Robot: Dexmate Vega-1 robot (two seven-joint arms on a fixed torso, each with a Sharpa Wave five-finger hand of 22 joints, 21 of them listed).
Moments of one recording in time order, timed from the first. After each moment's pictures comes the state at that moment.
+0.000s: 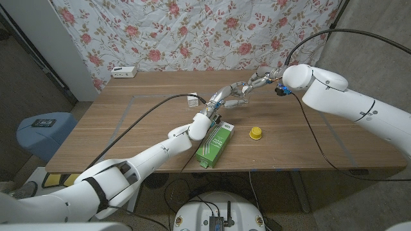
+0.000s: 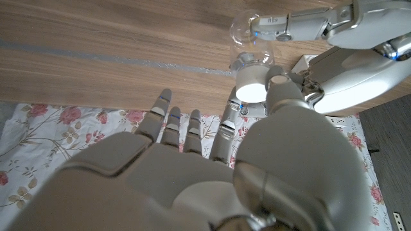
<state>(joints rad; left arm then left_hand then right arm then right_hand) 0.54 0.28 0.85 -1.10 0.31 -0.42 0.43 0.97 -0.04 0.48 -0.15 0.19 0.33 -0.02 0.19 0.17 0.93 -0.09 0.19 0.19 0.97 -0.14 0.17 0.16 0.37 -0.04 0.18 0.16 -0.43 -0.97 -0.77 -2.17 -0.16 -0.84 0.37 0.79 0.01 0.37 -0.16 0.20 0.73 -0.11 0.41 0.22 0.19 0.09 0.22 0.20 0.12 0.15 0.22 0.19 0.28 0.15 0.20 0.17</state>
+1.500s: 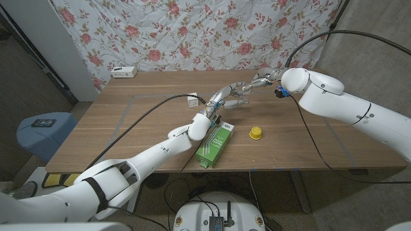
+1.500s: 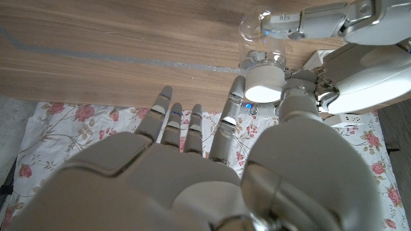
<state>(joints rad) 0.55 0.28 0.85 -1.11 0.30 -0.42 0.43 0.98 -0.04 0.48 -0.15 0.18 0.33 -0.02 0.19 0.17 0.93 -0.09 0.19 0.19 0.97 -0.15 0.17 0.16 0.37 -0.04 0.18 0.16 -0.43 -0.96 -0.80 -2.19 -0.18 -0.92 0.32 0.64 -0.02 0.30 -0.10 0.17 0.86 -0.06 0.44 0.22 0.27 0.08 0.23 0.20 0.18 0.14 0.22 0.20 0.31 0.15 0.20 0.17</state>
